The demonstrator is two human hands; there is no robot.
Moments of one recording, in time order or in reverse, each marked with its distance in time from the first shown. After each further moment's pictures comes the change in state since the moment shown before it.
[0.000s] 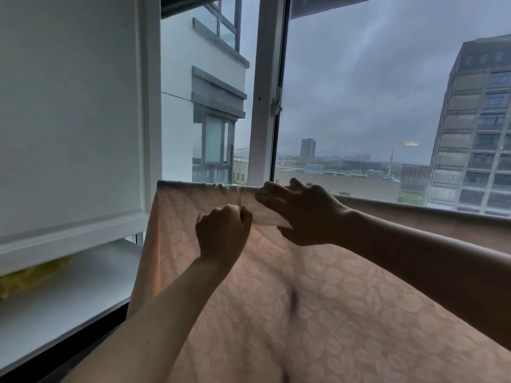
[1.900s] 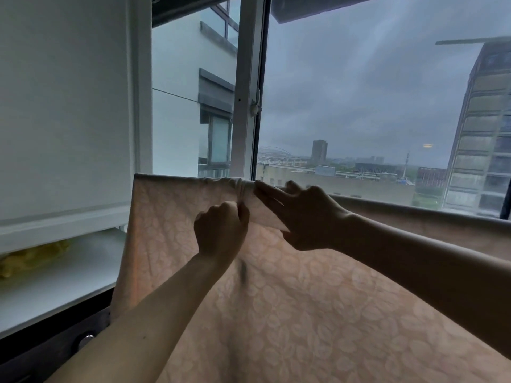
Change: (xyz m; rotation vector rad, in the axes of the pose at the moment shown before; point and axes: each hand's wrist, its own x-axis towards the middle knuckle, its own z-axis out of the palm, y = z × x) left_hand -0.032 0.104 0.003 -0.006 0.024 -0.053; right_hand -0.098 0.042 -0.016 -0.027 0.003 -0.008
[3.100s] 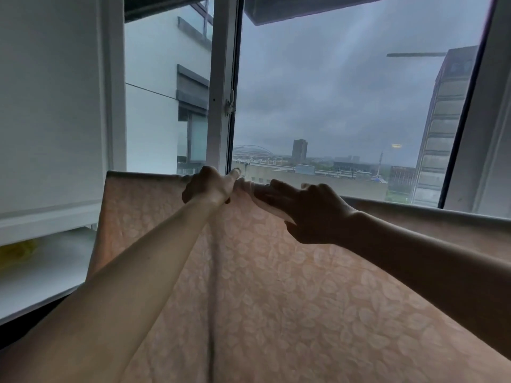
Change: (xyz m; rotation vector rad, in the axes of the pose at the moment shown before) left_hand 0.062 0.052 -0.009 -0.093 -0.280 -0.419; right_hand -0.067 0.032 -0.023 0.047 -0.030 0.101
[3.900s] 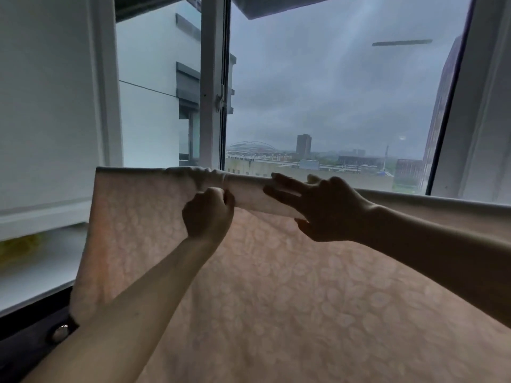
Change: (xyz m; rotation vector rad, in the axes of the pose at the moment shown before) left_hand -0.085 -0.004 0.026 0.063 0.204 0.328; right_hand -0.057 0.030 -0.009 -0.041 0.044 -0.038
